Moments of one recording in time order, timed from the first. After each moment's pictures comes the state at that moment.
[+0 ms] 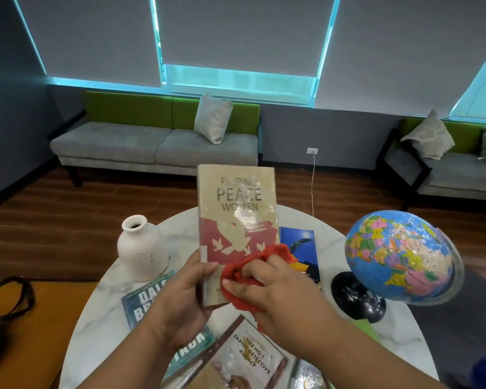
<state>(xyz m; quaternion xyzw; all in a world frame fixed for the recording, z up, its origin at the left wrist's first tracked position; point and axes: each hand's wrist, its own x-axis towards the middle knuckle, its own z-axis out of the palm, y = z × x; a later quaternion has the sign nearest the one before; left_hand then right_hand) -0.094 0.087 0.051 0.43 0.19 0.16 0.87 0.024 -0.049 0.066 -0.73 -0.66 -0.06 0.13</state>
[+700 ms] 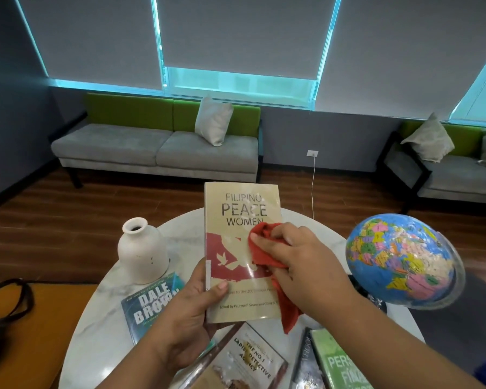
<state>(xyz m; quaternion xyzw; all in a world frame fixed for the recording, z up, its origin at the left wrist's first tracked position) -0.099 0.075 0.044 0.42 0.21 0.15 0.87 0.054 -0.042 0.085 -0.81 -0.54 -0.05 0.20</state>
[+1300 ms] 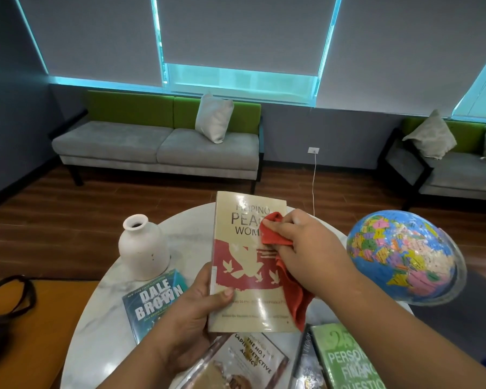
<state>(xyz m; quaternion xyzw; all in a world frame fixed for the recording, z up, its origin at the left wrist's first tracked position) -0.106 0.075 0.038 0.41 0.20 0.09 0.89 0.071 -0.030 0.093 -0.85 -0.48 -0.01 0.20</state>
